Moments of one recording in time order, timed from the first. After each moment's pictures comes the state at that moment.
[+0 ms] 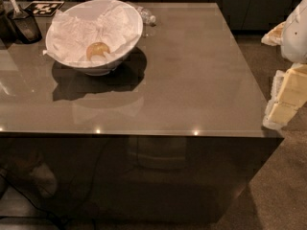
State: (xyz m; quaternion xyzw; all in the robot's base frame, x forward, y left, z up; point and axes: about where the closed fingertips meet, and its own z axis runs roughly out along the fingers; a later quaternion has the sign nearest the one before) arm 0.438 -0.217 0.976 -0.60 0.78 -0.03 0.16
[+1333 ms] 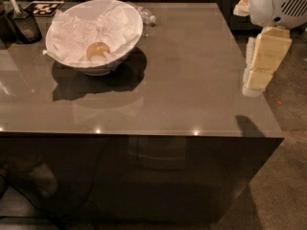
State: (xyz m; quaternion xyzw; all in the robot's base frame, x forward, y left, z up) arm 0.478 -0.174 1.013 -0.66 0.74 -0.06 0.15
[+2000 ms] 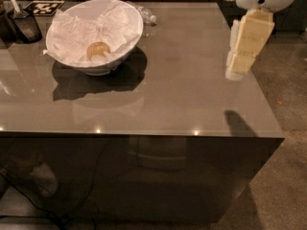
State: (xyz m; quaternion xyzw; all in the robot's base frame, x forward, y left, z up) arm 0.500 -0.150 1.033 -0.66 0.73 -0.06 0.18
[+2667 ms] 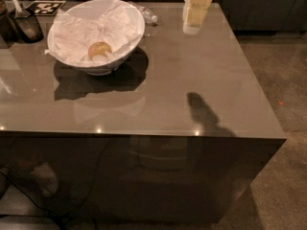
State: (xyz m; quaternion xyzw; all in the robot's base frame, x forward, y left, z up) arm 0.575 -0.075 1.084 -0.70 0.68 -0.09 0.22
